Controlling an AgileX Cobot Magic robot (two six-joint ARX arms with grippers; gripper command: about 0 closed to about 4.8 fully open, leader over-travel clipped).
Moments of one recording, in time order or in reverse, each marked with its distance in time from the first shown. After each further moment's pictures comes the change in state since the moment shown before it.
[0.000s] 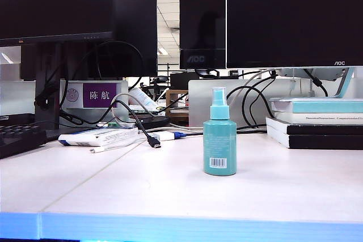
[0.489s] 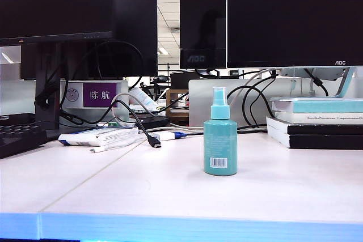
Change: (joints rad) left arm 0.000 0.091 0.189 0.137 0.005 -0.111; right arm 0.001 0.000 0.041 0.098 -0.093 0.010
